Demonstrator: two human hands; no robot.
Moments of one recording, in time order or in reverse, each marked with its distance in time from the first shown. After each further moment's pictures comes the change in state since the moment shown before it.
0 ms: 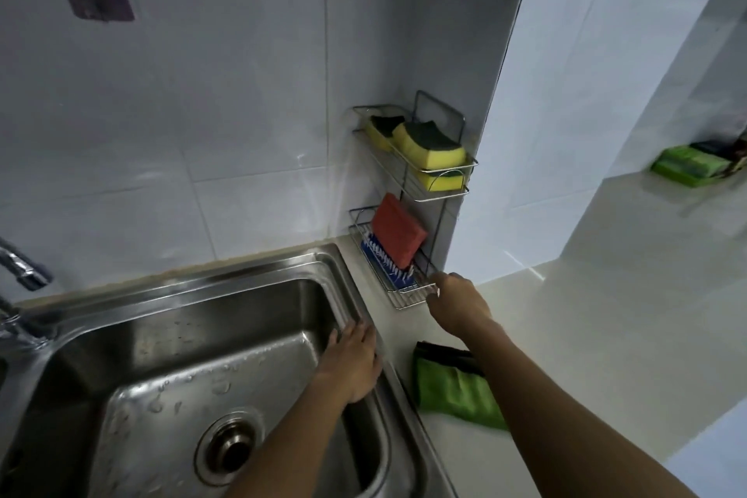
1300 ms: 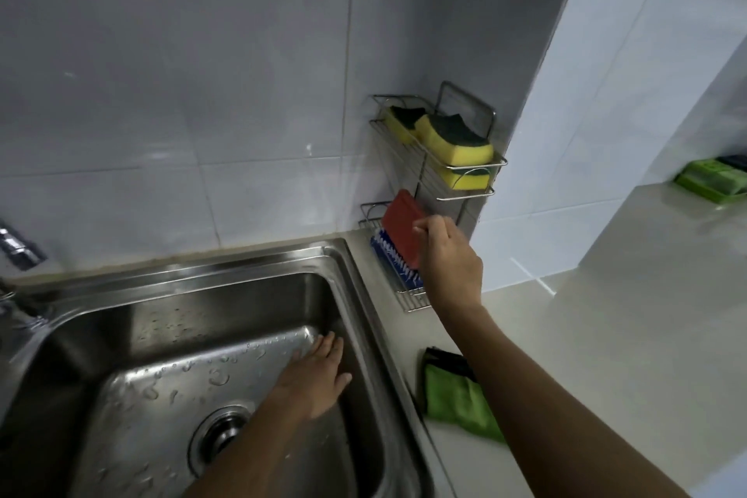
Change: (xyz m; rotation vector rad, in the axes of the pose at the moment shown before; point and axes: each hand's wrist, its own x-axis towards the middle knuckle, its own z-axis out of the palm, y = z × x) left_hand -0.011 -0.067 0.028 -0.036 -0.080 -0.073; right_hand 0.001 -0.065 -0.013 0.081 0.515 -0.301
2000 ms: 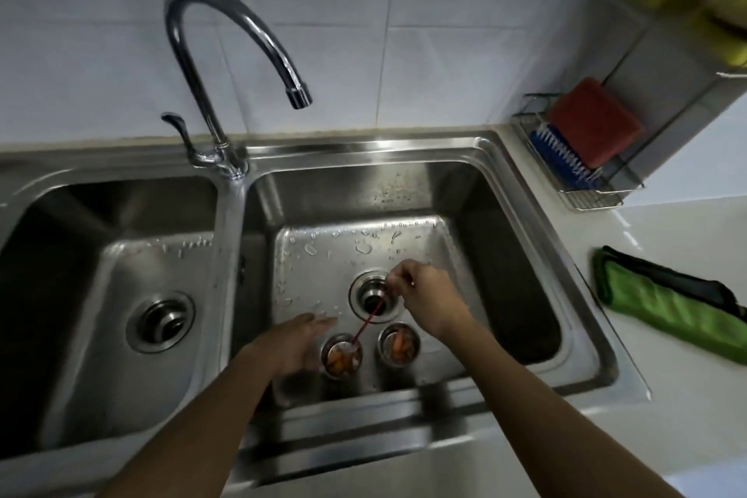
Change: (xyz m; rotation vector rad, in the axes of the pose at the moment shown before) left_hand -0.162 -0.248 0.108 -0.198 -0.240 -0.098; right_hand -0.184 -0.180 0.154 0.284 -0.825 0.165
